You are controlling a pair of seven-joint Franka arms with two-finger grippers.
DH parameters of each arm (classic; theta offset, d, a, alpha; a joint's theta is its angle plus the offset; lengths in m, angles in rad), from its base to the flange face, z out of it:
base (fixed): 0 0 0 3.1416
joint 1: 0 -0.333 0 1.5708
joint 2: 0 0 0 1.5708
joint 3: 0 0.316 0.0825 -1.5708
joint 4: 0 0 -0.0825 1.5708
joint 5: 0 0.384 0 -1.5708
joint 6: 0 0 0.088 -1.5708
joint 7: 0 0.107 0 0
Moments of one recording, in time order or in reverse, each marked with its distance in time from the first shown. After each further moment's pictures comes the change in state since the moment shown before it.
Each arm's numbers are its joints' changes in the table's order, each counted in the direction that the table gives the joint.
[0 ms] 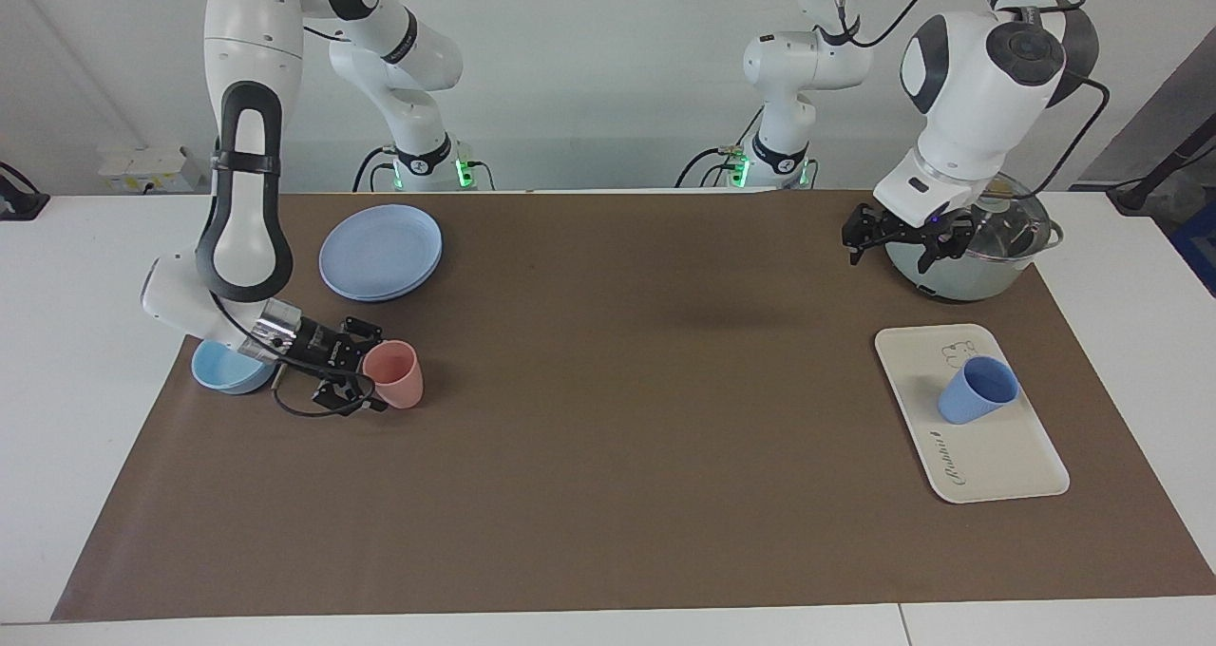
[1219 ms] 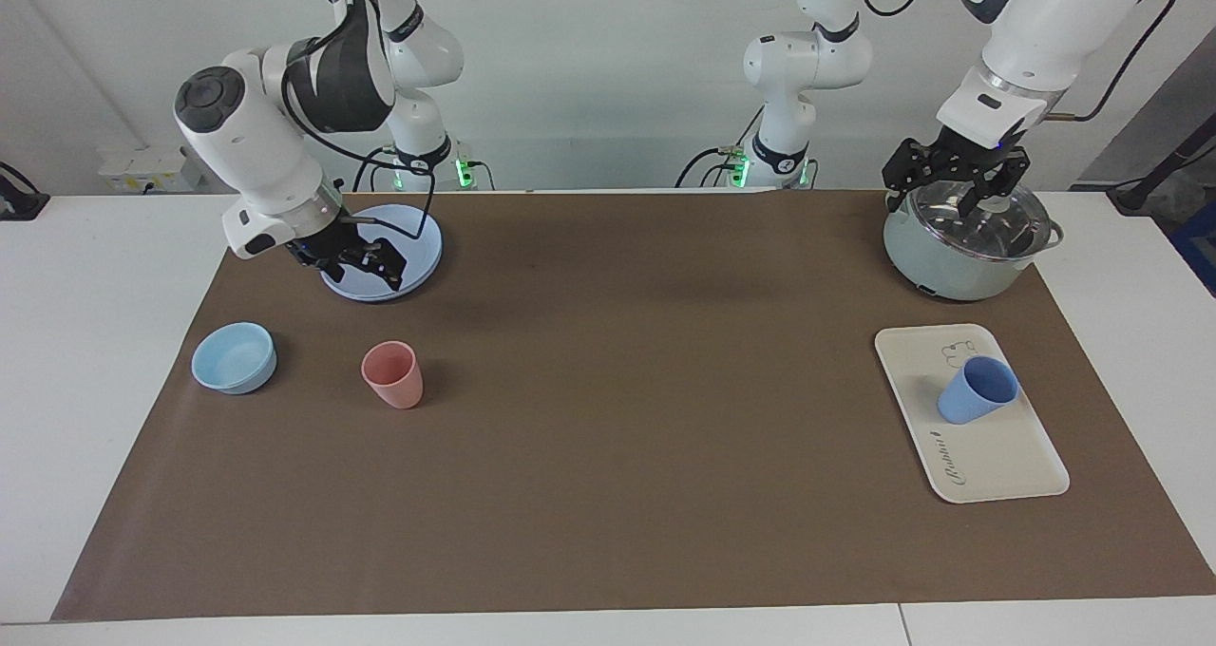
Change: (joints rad) left arm -0.046 -0.004 0.018 -0.072 -0.050 0.106 -0.008; right arm -0.252 -0.332 0.021 -0.049 -0.716 0.253 -0.486
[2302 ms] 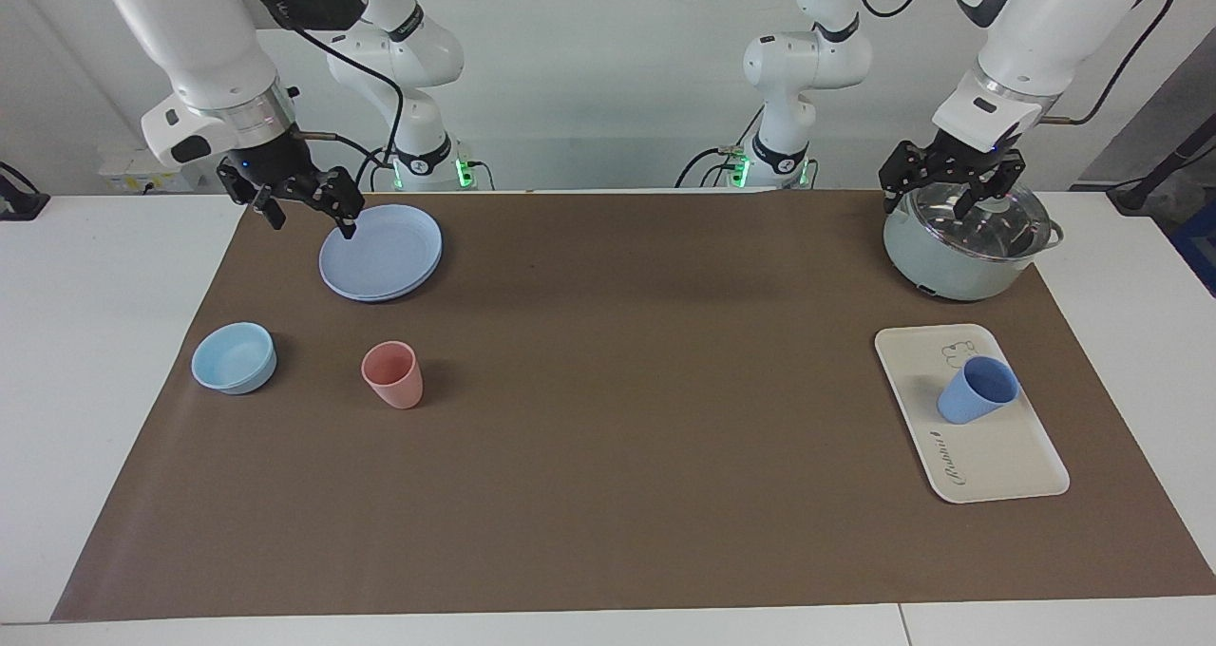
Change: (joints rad) left arm 0.000 -0.002 -0.006 0.011 -0.001 -0.003 0.000; right arm 0.002 0.012 -0.001 -0.291 -0.102 0.237 -0.015
